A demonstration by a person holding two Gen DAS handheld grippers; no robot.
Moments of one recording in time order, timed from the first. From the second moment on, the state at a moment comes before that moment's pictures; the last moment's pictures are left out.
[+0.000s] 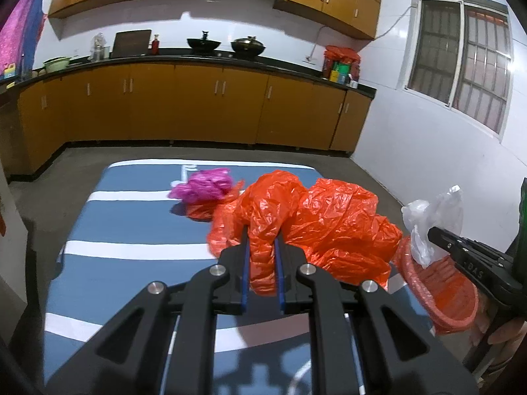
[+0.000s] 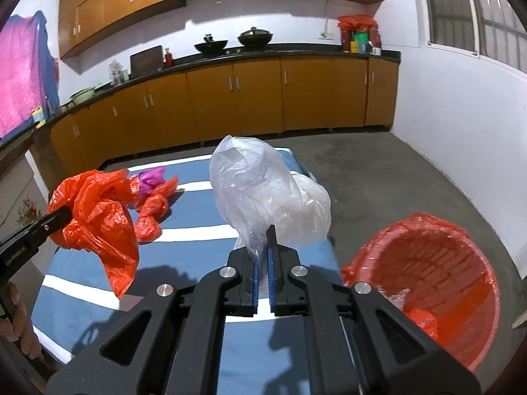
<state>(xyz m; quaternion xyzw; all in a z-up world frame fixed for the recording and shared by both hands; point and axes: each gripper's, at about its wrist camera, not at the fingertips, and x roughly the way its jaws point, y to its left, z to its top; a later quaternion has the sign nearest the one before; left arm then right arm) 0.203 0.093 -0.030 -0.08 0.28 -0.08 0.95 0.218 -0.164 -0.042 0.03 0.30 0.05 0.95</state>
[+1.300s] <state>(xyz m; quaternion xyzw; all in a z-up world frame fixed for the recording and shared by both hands) 0.223 -0.130 -0.045 -0.05 0.32 -0.25 0.91 0.161 -0.329 -0.041 0.11 0.30 -0.12 0.94</state>
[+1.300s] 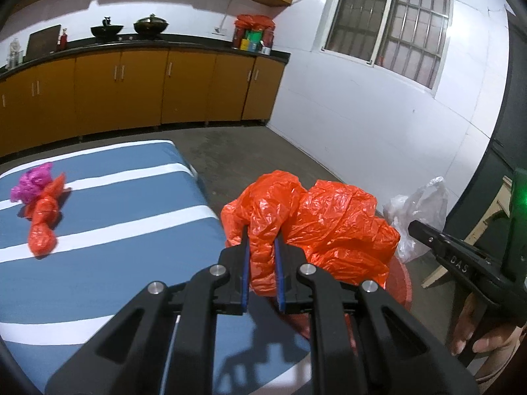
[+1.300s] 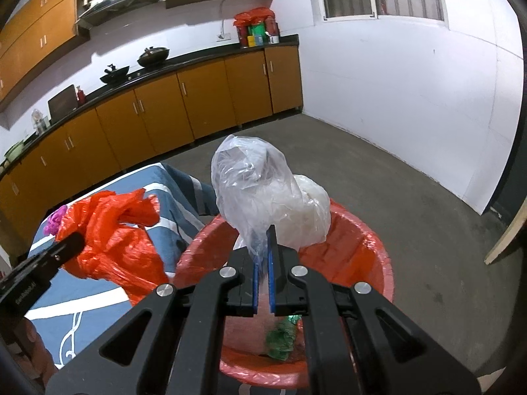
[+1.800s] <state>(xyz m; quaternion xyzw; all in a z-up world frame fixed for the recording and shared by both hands) 0.243 -0.185 -0.071 -0.03 0.35 -0.28 0.89 0.174 -0.347 -0.041 0.14 0.31 -0.13 0.93</state>
